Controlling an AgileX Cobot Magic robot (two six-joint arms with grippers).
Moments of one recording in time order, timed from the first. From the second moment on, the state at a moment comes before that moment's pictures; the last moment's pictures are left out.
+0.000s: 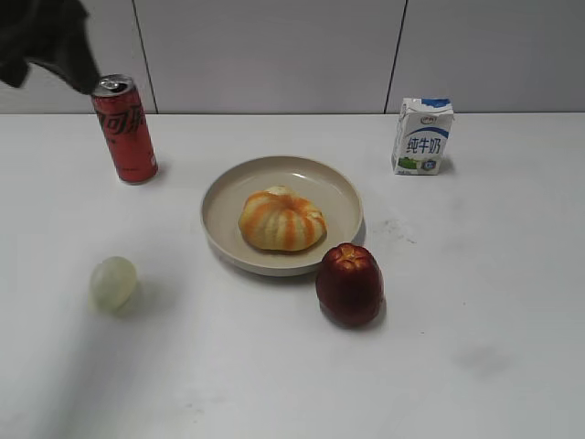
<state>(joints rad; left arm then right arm) -0.29 1.49 -1.40 -0.14 1.09 0.15 0.05 -0.01 -0.50 -0.02 1.05 0.11</state>
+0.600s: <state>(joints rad) -0.03 0.74 -0.69 -0.12 1.03 0.13 0.05 -0.01 -0.50 -0.02 1.05 0.11</state>
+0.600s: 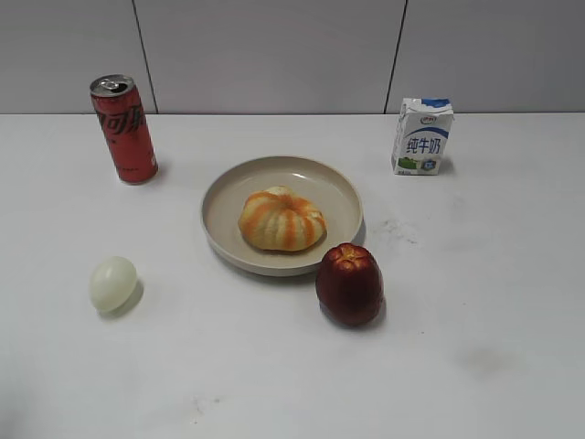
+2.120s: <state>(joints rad) -0.03 0.02 -0.51 -0.08 1.03 0.13 0.05 -0.01 -0.50 -0.02 1.05 0.11</state>
